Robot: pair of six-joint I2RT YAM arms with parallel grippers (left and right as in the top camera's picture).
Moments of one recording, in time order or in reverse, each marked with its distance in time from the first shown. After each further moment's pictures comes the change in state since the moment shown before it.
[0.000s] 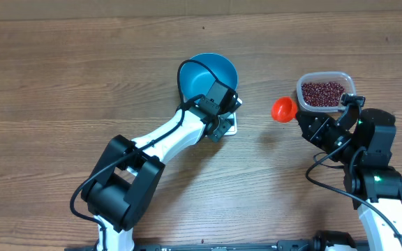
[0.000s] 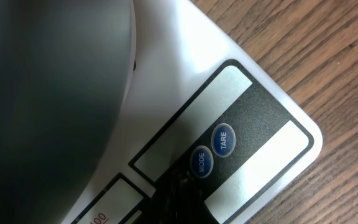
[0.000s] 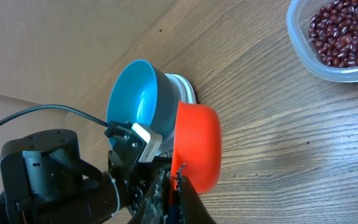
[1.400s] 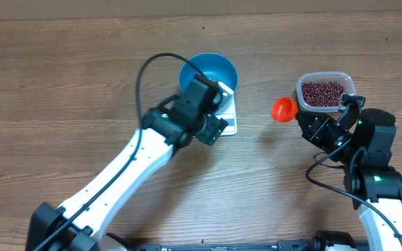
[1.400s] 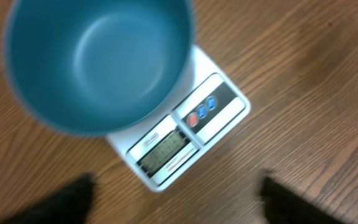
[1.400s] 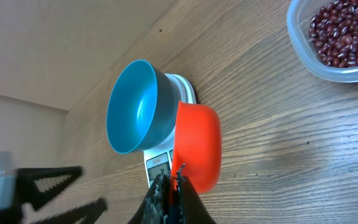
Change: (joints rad) left arm 0.022 -0.424 -0.024 -0.227 0.006 -0.066; right arm 0.000 0.000 0.000 0.001 0.000 0.000
